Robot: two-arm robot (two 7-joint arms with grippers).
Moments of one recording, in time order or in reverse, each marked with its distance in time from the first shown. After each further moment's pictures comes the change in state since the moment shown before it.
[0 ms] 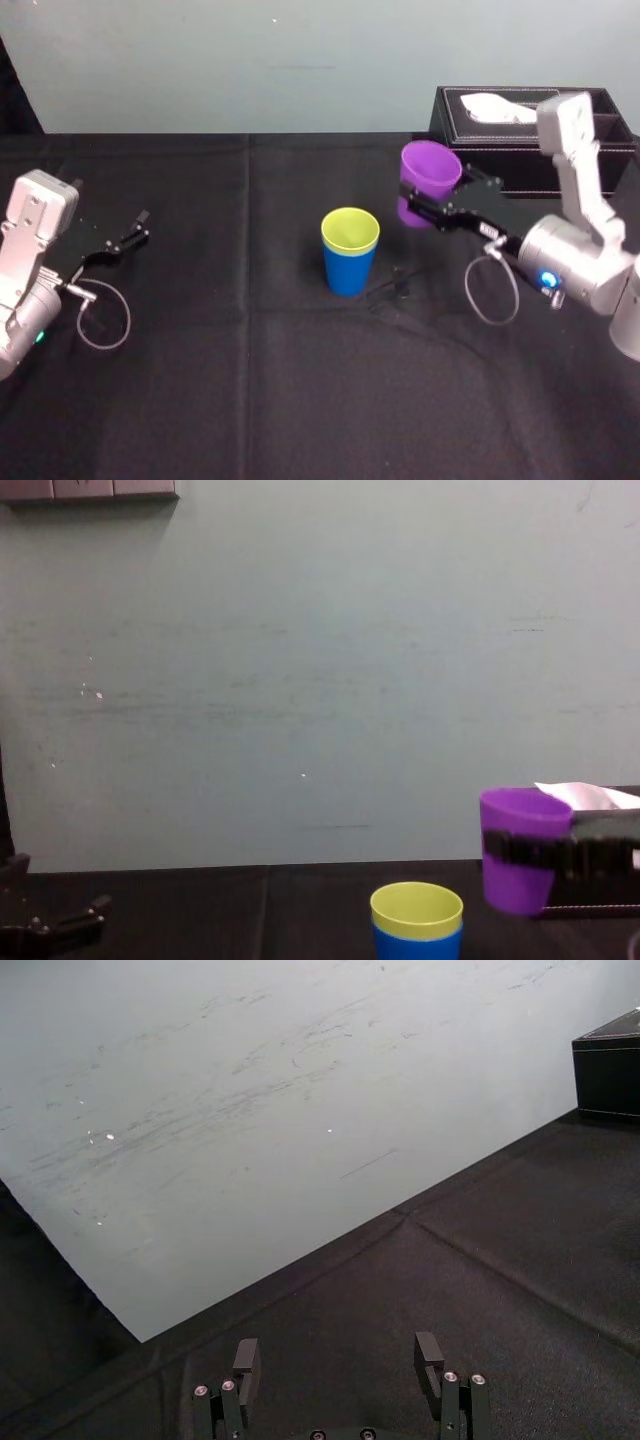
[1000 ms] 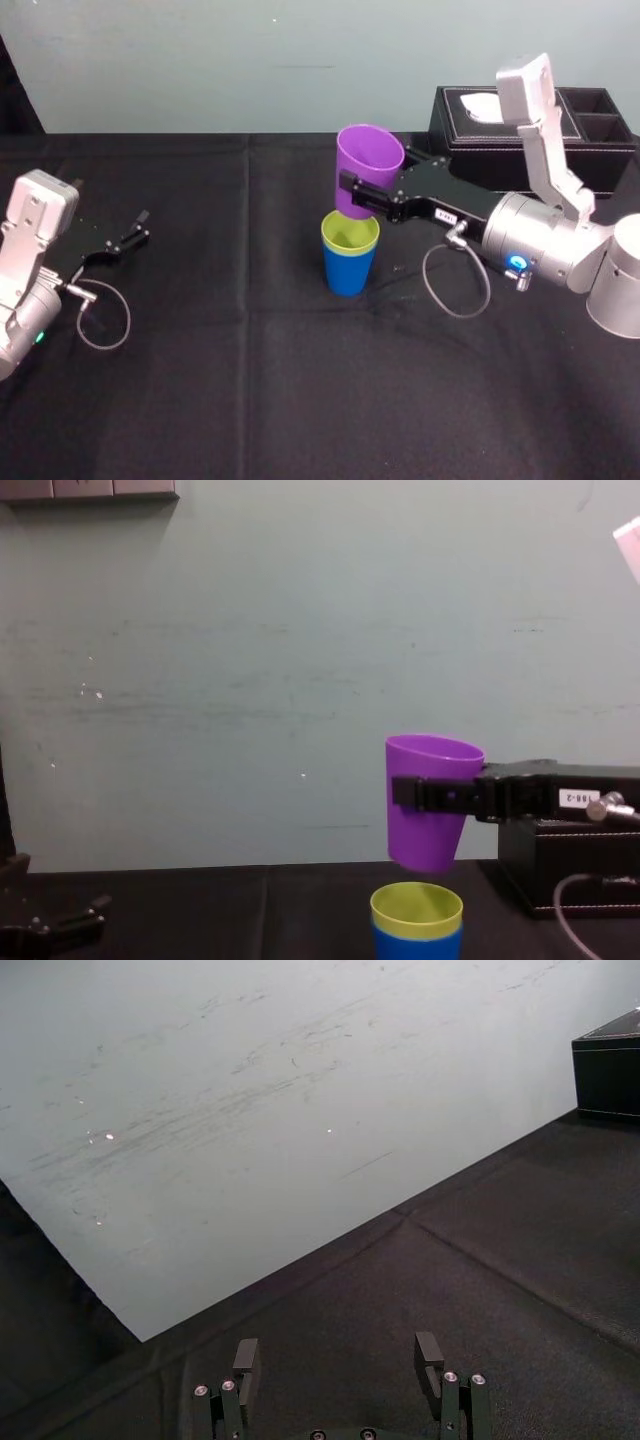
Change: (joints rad) left arm 0.000 0.000 0.000 0.000 0.000 0.000 0.000; right arm 0.063 0.039 -0.110 -0.107 0.097 0.068 0.072
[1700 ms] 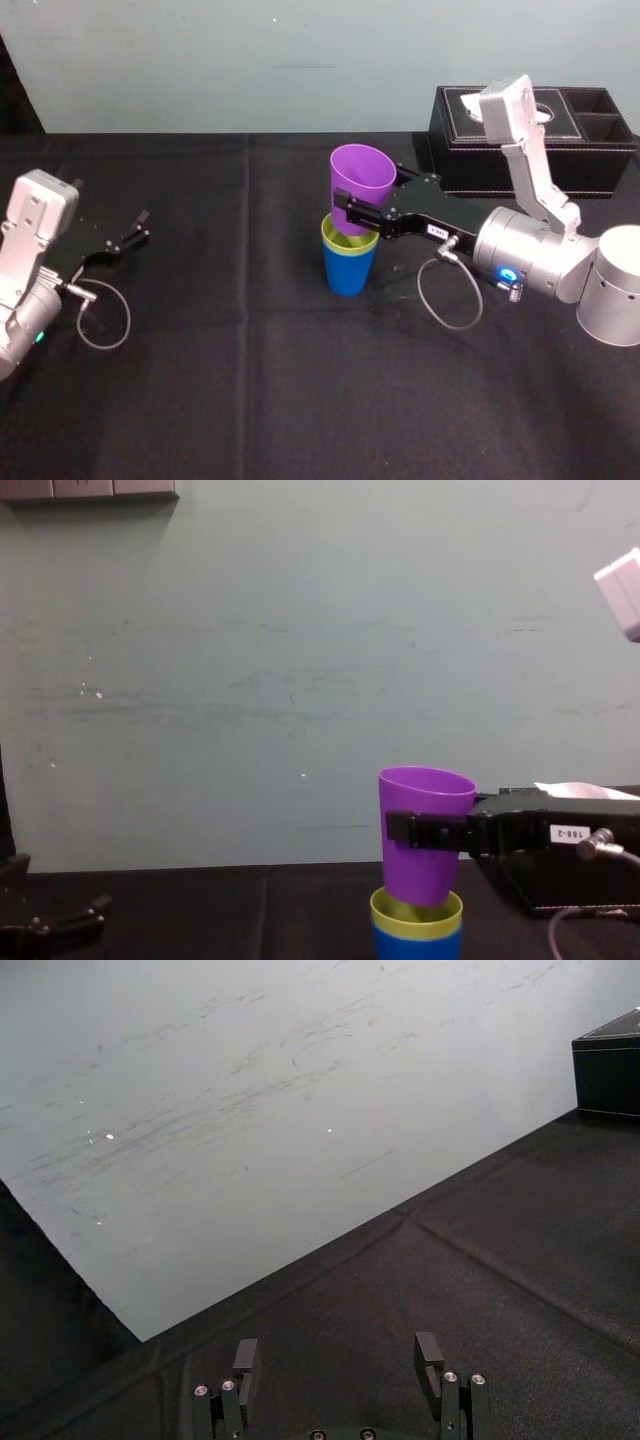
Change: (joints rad) left arm 0.000 0.000 0.000 0.000 0.000 0.000 0.000; right arm 0.021 0.020 -0.066 0.052 0.014 -0.041 -0.011
